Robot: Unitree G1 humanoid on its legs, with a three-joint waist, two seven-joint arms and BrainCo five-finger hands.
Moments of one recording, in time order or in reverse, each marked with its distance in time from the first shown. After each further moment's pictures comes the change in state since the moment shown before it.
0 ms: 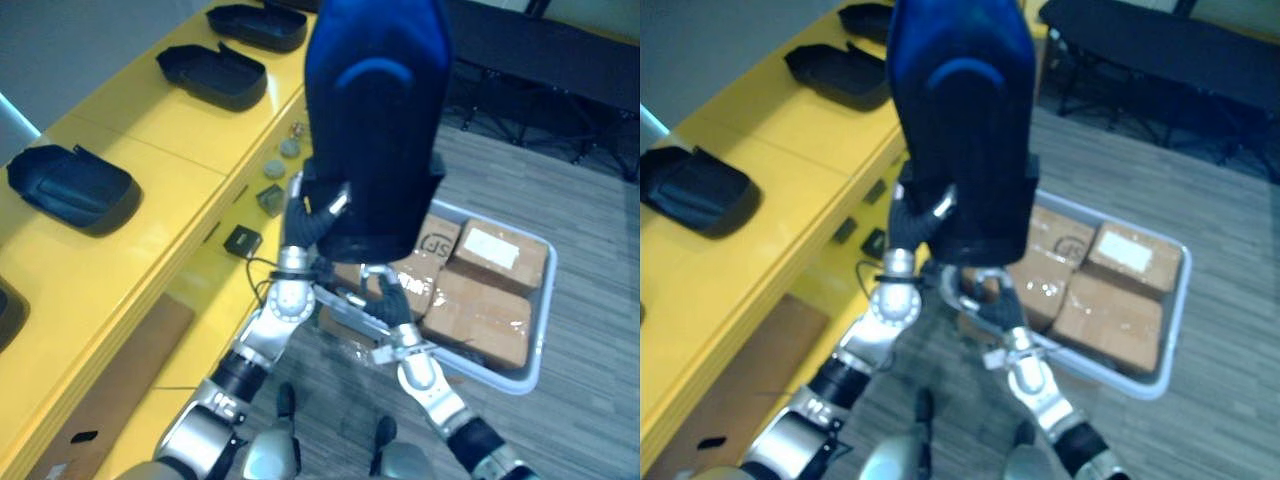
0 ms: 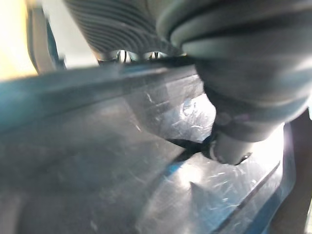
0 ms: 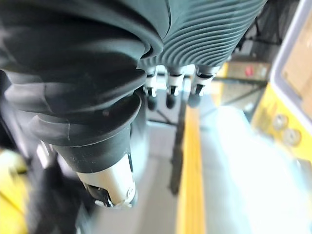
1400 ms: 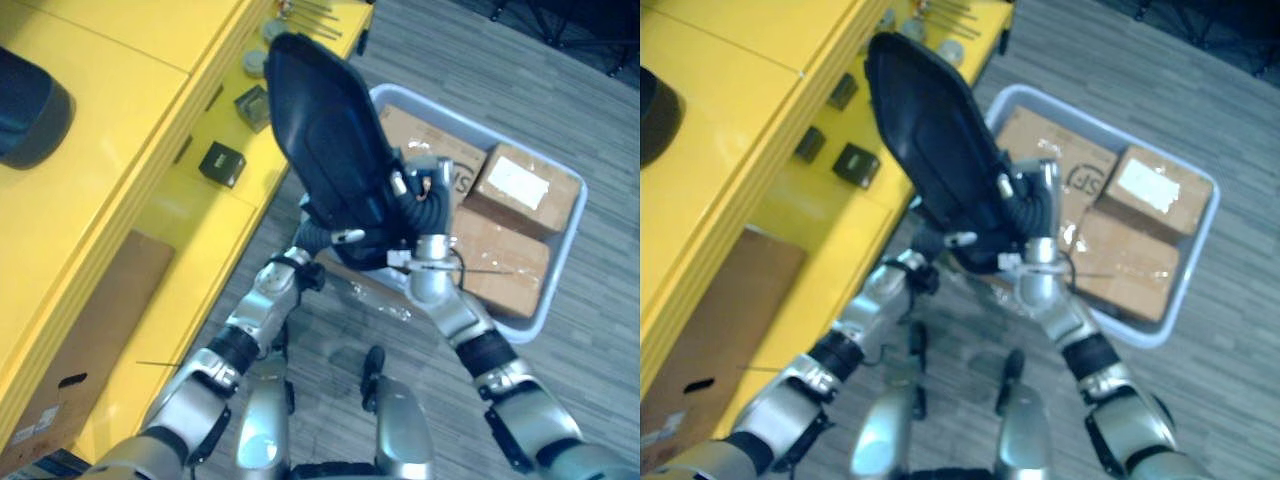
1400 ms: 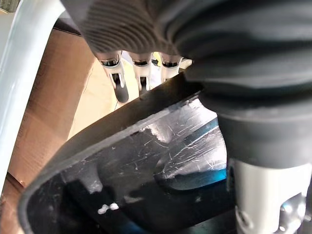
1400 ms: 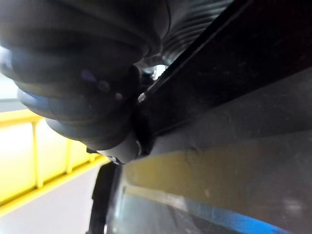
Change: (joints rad) left arm -0.206 0.043 -0.199 0.369 -0.929 0.025 -0.573; right arm -0.462 -0.041 -0.069 0.130 -0.363 0.151 -0.436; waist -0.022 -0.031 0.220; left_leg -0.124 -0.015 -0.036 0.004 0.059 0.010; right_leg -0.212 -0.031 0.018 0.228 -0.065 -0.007
